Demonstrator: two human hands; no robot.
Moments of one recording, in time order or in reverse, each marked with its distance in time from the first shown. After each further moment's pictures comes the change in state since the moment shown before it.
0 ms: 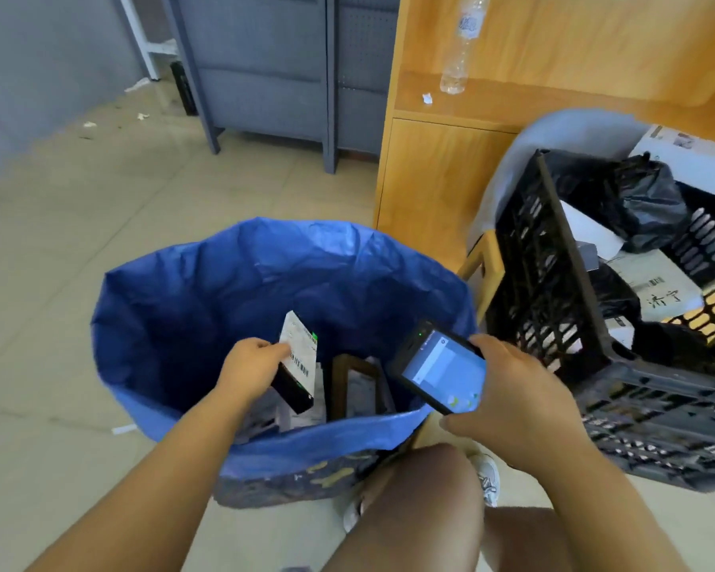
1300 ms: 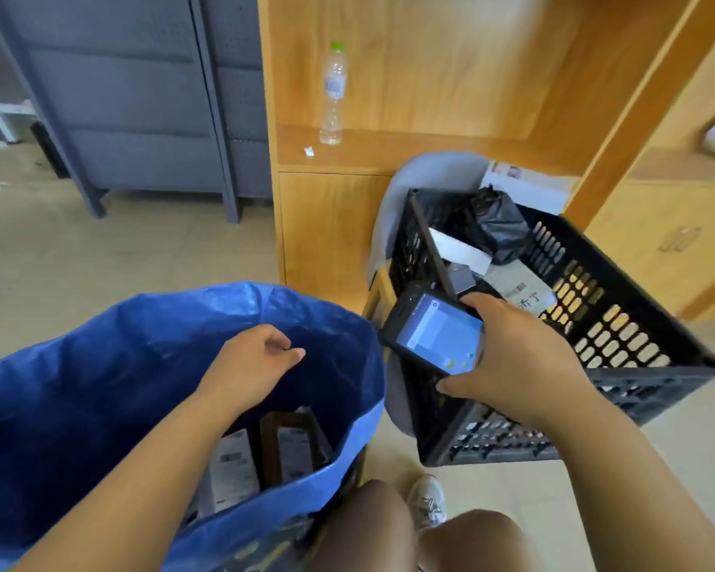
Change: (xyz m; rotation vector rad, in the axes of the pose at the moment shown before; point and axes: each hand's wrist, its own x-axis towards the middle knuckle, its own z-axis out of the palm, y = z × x) left_hand -0.030 0.131 0.052 0.318 -0.248 0.553; right_hand 0.002 0.054 -0.100 -0.071 0.191 0.149
